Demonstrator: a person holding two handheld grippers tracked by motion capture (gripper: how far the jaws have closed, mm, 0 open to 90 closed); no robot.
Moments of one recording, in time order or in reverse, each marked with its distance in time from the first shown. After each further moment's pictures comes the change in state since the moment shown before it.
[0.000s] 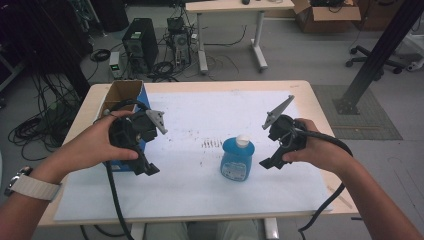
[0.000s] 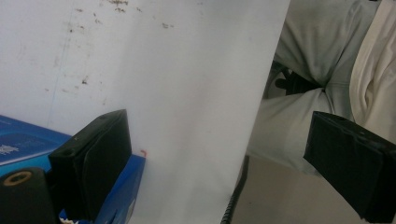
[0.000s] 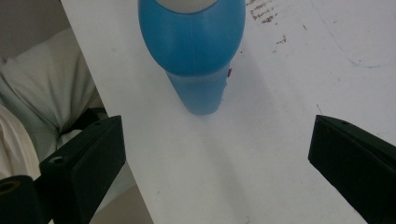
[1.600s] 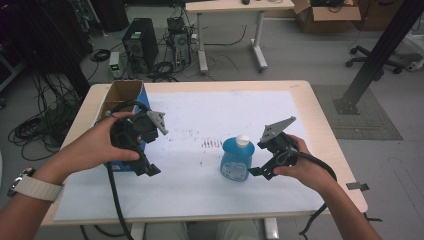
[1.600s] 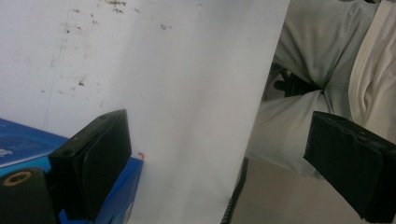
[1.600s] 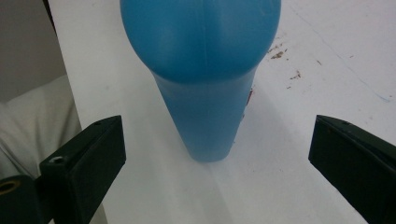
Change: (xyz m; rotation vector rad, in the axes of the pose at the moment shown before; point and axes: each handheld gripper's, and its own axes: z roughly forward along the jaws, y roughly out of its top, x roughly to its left) left arm 0.000 0.000 0.004 -0.008 -0.006 -0.008; right arm 0.003 -0.029 0.051 -0.257 0.009 0.008
